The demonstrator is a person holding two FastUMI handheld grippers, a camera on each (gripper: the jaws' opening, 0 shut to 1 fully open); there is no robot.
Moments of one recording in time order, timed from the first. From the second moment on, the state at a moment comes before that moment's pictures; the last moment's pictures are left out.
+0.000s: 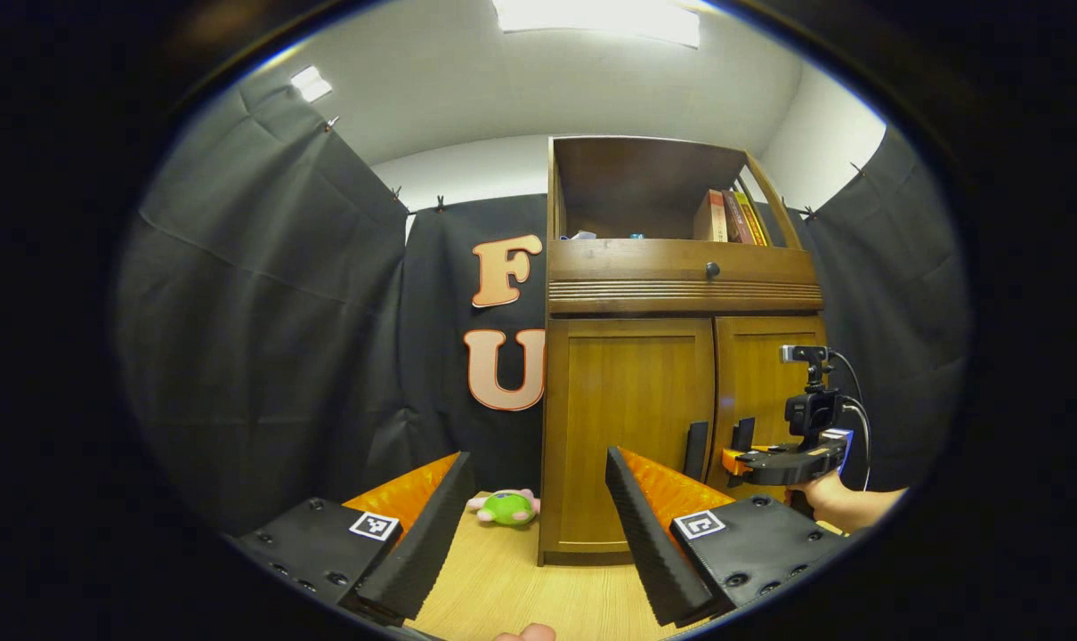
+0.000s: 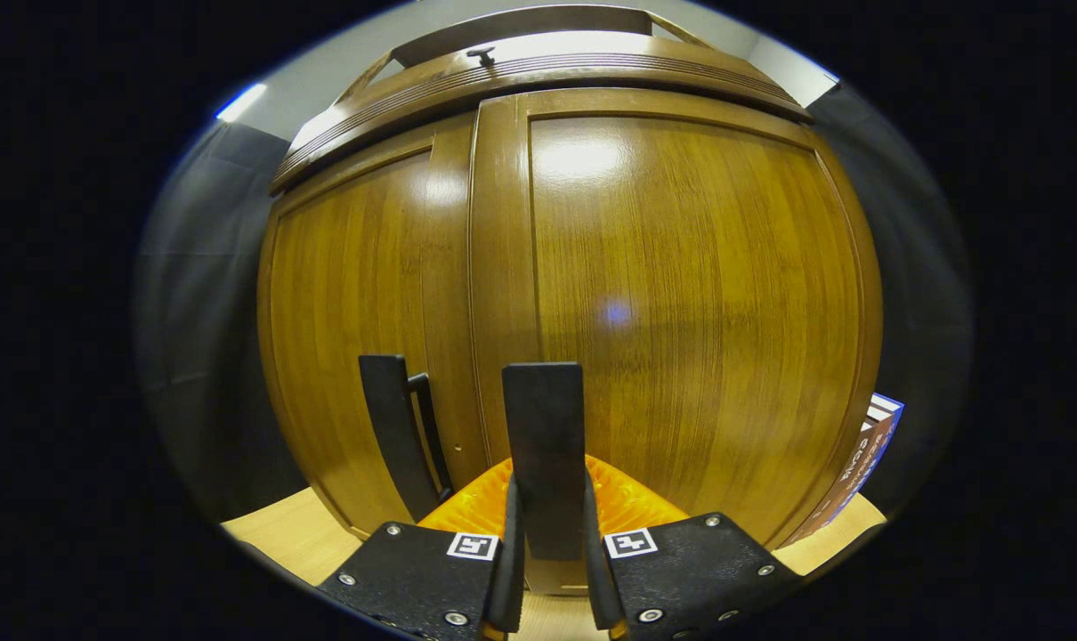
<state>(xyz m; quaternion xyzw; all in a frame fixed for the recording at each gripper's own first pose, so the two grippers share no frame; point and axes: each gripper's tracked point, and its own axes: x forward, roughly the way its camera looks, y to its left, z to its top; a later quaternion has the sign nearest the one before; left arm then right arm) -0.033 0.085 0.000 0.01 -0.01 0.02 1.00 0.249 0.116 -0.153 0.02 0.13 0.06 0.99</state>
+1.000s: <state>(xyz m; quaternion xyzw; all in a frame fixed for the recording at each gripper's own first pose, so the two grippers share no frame) -0.046 -0.001 -0.001 0.00 0.00 -0.04 1.00 0.169 0.084 -0.134 0.03 0.13 0.07 0.99</state>
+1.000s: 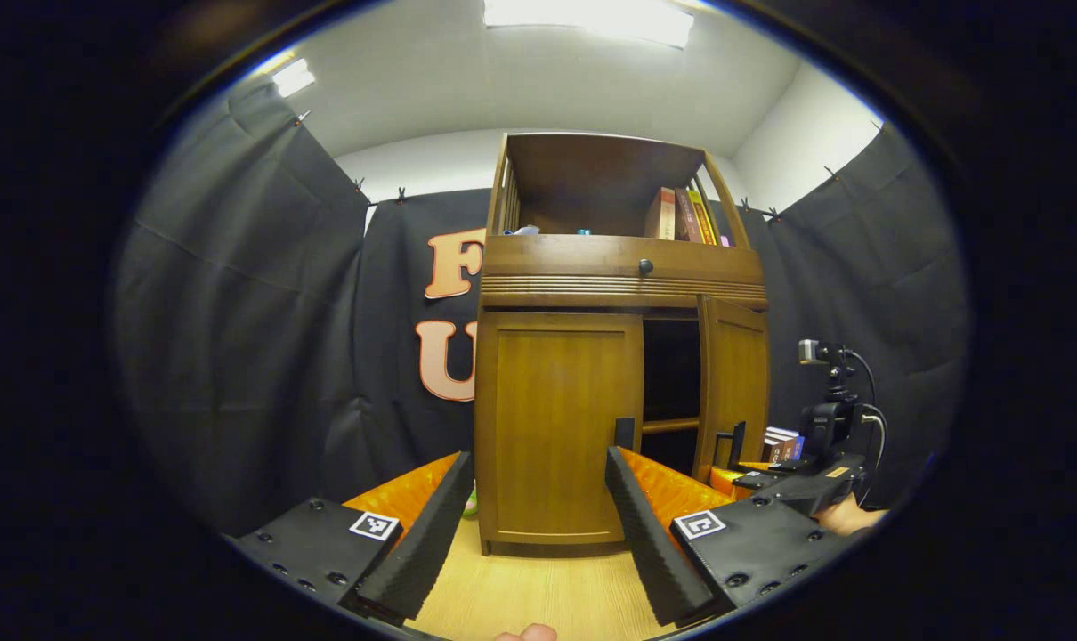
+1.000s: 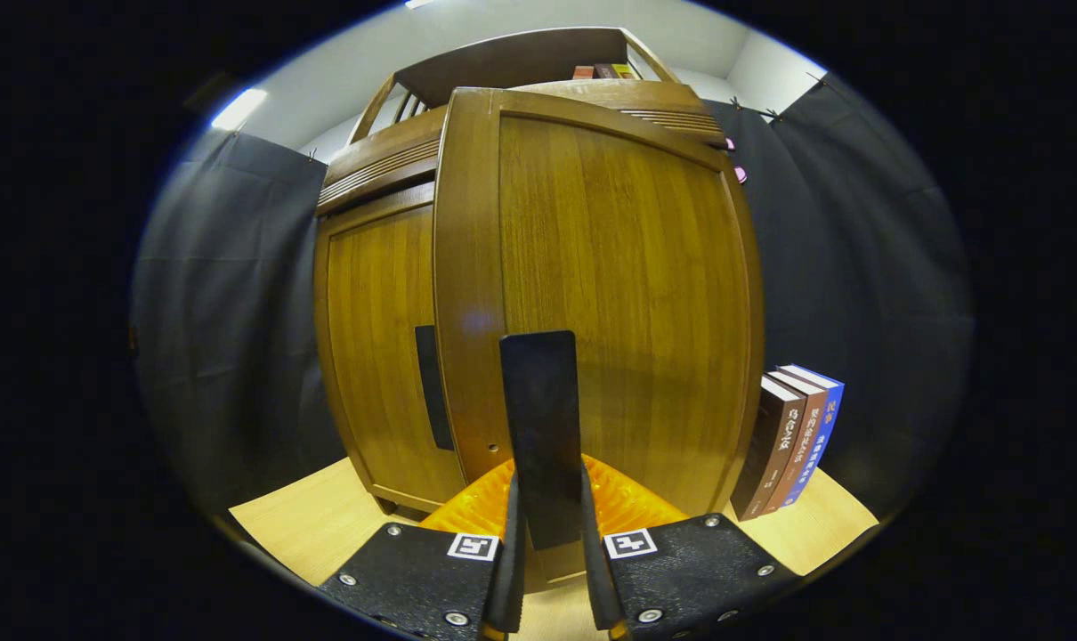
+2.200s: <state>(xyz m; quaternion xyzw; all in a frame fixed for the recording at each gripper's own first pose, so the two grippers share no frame) -0.035 -0.084 -0.024 0.00 0.01 -0.07 1.00 0.135 -0.021 -0.125 0.03 0.13 -0.03 0.99</state>
